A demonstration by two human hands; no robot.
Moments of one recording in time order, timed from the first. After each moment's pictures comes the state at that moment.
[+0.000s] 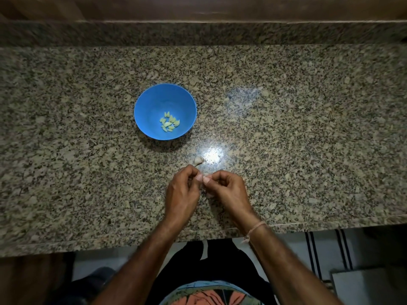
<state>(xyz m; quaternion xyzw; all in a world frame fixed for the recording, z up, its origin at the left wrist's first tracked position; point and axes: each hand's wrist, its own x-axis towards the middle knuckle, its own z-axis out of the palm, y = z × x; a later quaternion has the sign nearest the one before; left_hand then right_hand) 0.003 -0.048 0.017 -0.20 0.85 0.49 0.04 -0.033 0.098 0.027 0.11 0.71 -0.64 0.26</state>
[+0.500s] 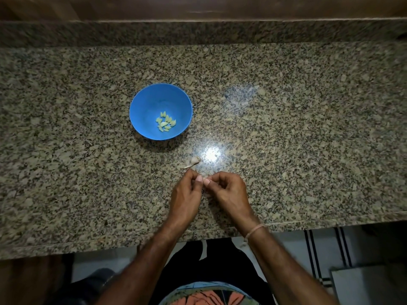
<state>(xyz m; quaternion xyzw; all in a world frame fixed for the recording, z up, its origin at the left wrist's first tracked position) 0.002 -0.030 0.020 -0.25 0.80 0.54 0.13 -0.031 0.105 0.016 0.06 0.78 -0.59 0.23</state>
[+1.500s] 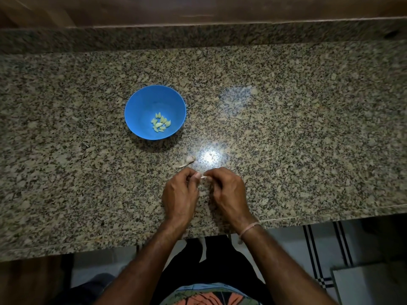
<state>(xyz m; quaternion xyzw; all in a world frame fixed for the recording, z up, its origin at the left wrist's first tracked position) 0.002 -0.021 0.023 -0.25 0.88 0.41 0.02 -0.028 0.112 0.005 -0.09 0.90 -0.41 0.06</state>
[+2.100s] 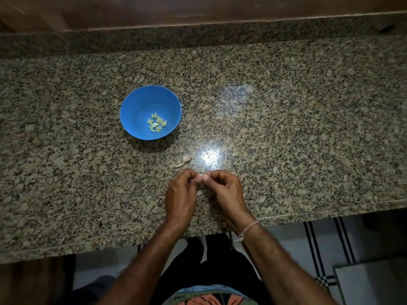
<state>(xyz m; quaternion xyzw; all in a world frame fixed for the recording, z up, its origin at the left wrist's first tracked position) 0.009 -0.016 0.021 -0.20 0.86 0.46 0.04 -0.019 0.115 0.017 0.15 0.67 -0.69 0.22</state>
